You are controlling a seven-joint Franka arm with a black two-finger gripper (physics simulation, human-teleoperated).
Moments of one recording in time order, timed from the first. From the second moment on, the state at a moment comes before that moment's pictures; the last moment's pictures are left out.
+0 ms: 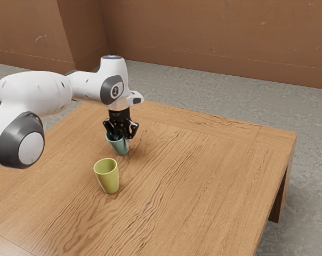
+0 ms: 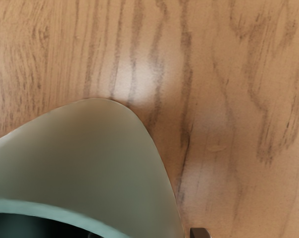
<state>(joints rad) -0.03 0.72 0.14 -1.32 -0.08 1.94 -0.06</state>
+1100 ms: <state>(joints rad) -0.08 0.58 0.16 -1.35 0.02 1.88 -0.09</state>
